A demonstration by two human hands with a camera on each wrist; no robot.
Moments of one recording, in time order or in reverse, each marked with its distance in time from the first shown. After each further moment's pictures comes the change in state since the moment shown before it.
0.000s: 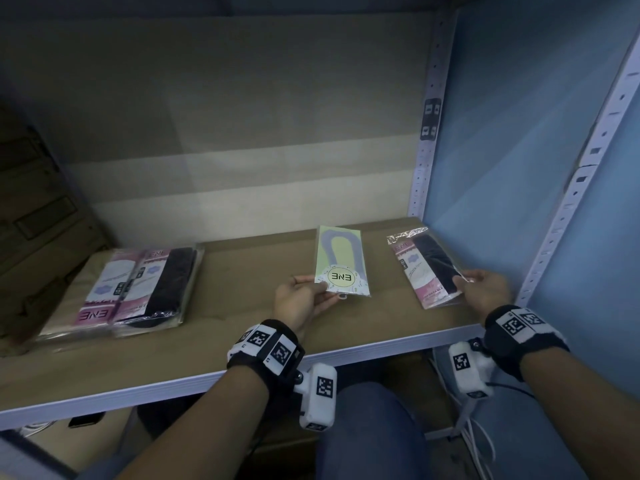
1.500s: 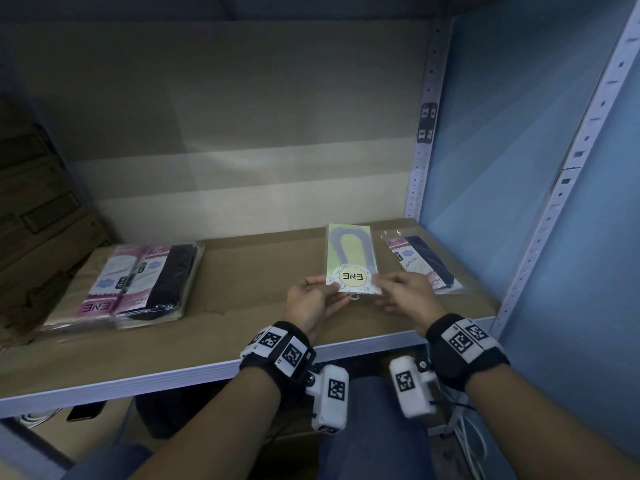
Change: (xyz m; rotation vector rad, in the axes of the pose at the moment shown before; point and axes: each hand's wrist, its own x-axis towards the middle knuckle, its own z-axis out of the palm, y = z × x) left_hand -0.015 -0.016 0.016 -0.082 -0.036 -0.009; right_hand -0.111 -0.056 0.039 0.189 -0.502 -0.075
